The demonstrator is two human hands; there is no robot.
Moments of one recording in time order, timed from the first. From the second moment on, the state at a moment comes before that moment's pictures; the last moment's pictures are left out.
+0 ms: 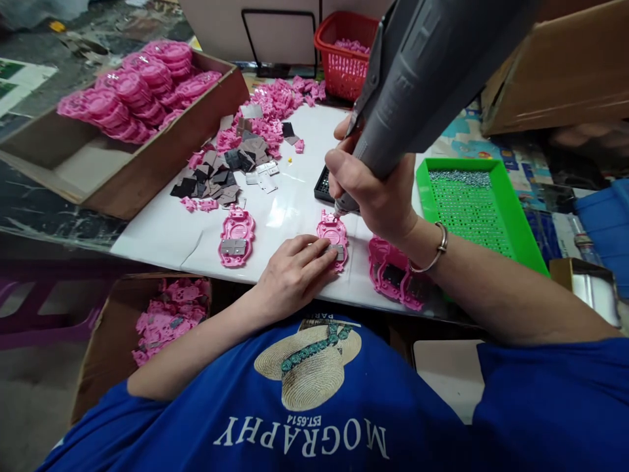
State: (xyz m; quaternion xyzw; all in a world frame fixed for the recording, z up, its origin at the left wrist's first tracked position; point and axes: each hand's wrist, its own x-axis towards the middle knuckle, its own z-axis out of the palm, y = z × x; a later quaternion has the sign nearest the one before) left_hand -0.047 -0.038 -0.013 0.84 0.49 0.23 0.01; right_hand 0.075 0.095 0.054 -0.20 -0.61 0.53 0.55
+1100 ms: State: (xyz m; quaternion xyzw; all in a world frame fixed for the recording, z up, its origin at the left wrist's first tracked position) left_hand -0.034 -0.019 -0.008 0.83 0.41 0.38 0.00; right_hand 0.097 0.103 0.110 -0.19 -0.58 0.47 0.63
